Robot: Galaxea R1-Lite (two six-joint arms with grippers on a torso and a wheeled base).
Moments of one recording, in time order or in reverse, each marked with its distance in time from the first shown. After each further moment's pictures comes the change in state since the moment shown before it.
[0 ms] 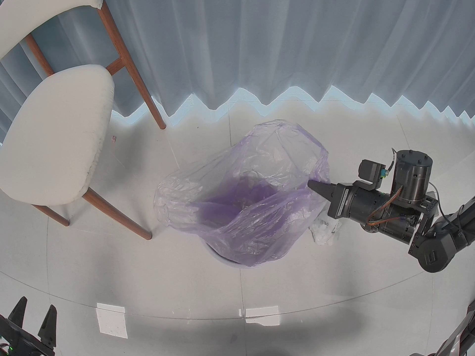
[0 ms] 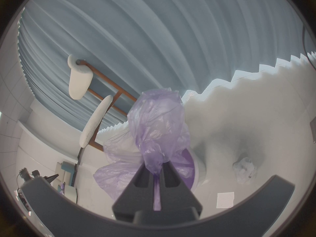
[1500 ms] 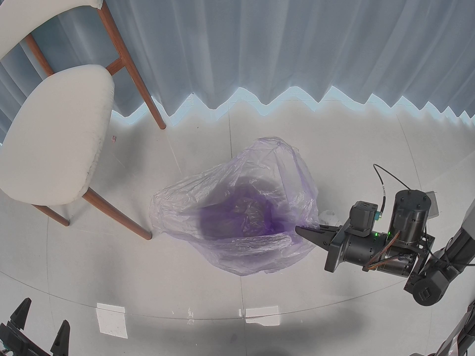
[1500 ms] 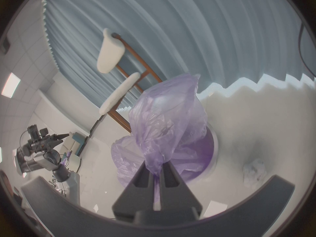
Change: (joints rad) left arm 0.106 -0.077 0.000 0.040 -0.234 0.231; right arm 0.055 0.056 0.246 -0.264 0.157 -0.222
